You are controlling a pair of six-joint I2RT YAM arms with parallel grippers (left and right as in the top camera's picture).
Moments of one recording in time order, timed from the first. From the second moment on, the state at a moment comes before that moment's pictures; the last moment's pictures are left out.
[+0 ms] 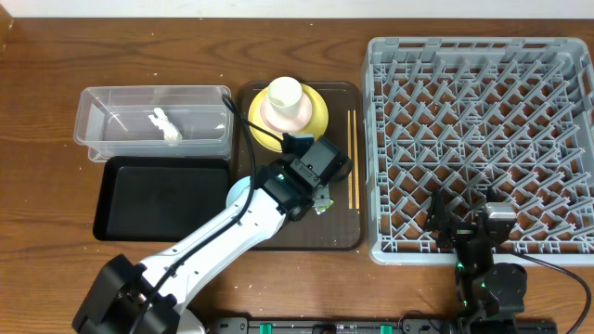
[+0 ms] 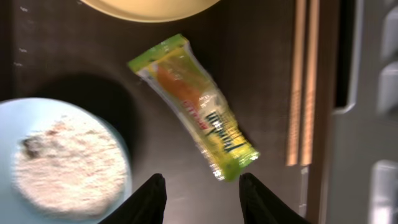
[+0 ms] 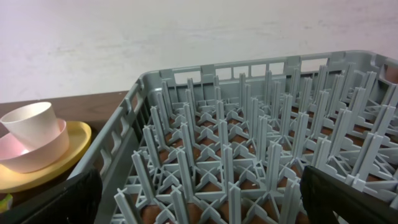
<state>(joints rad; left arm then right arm) -0.76 1.55 1.09 -0.71 -0.18 -0.81 0.08 0.01 0.01 -0.07 0.05 0.15</state>
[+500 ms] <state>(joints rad) -0.76 1.74 1.09 -0.63 -0.16 -0.94 0.08 0.01 0.01 -0.07 0.05 0.15</state>
